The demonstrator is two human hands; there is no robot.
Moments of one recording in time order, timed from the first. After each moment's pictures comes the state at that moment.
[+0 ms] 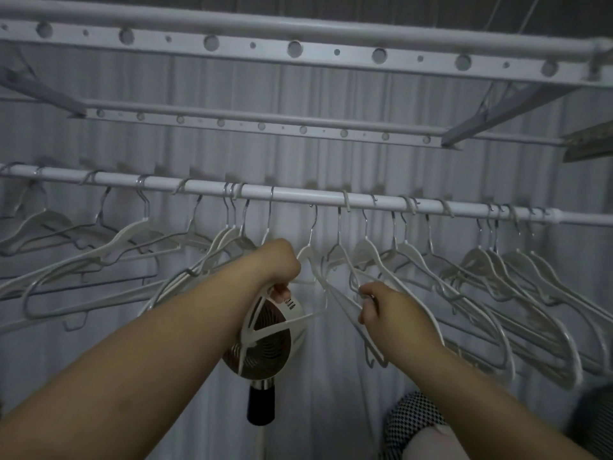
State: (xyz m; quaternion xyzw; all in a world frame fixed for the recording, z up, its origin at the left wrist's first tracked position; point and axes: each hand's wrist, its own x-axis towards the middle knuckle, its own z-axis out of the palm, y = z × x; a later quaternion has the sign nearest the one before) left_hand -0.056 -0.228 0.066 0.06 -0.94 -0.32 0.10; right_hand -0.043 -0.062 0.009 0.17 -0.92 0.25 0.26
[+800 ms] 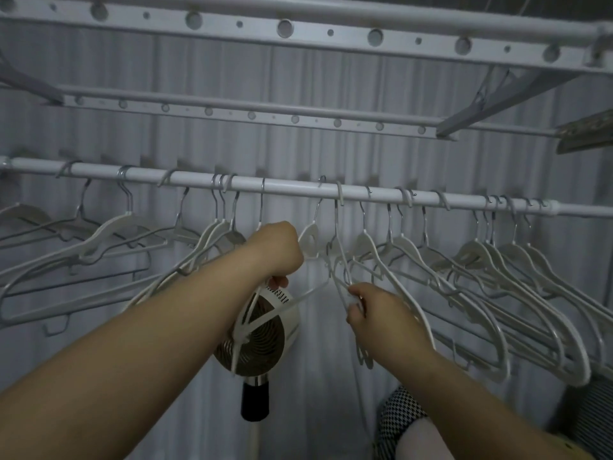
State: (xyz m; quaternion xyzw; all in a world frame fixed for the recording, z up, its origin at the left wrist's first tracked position) left_hand -0.057 -0.221 0.076 0.05 -0.96 -0.24 0.16; right_hand -0.062 -0.070 -0.002 0.18 -0.91 0.27 0.26
